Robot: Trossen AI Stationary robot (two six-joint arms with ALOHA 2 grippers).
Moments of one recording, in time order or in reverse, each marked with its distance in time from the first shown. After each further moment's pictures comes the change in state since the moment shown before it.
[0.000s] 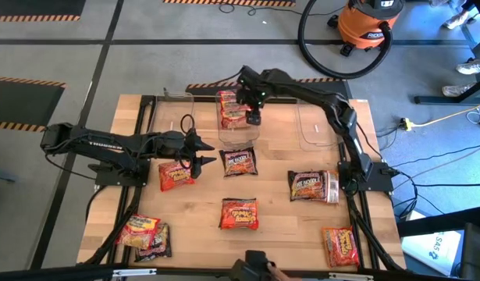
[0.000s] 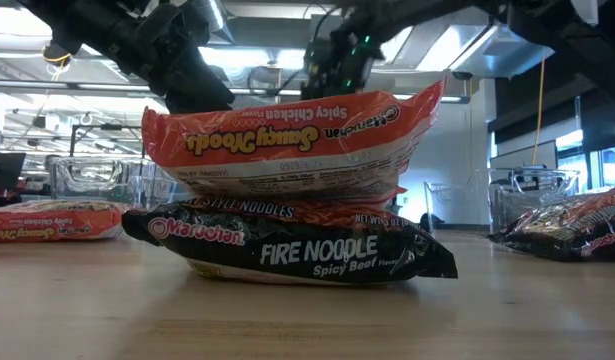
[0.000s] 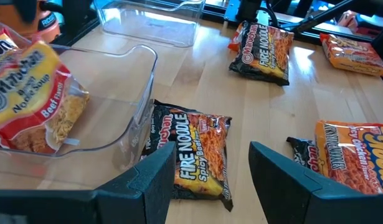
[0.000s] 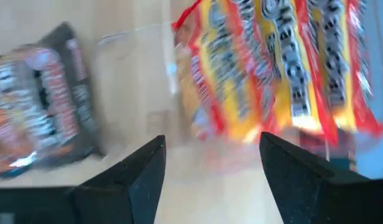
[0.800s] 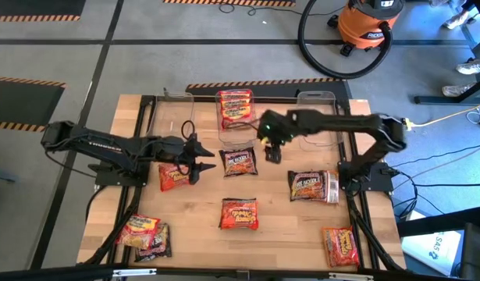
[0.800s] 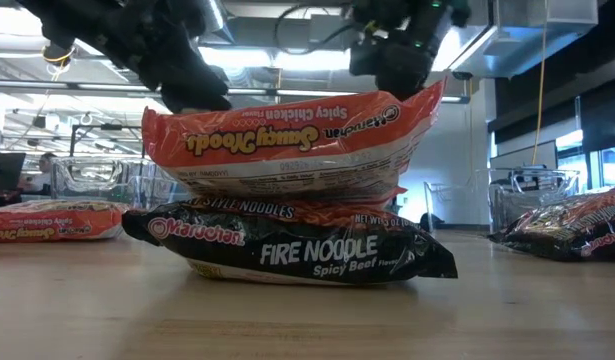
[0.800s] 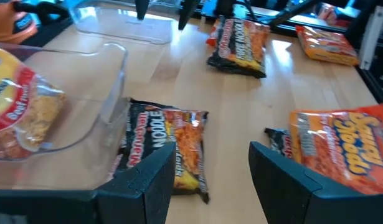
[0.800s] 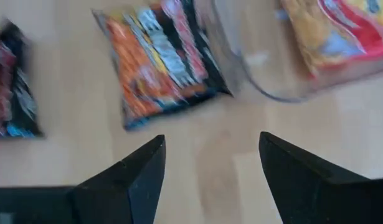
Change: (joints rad) left arm -0.089 0.000 0.000 -0.002 0.000 -0.002; right arm 0.314 -0.555 -0.824 0.403 0.099 0.376
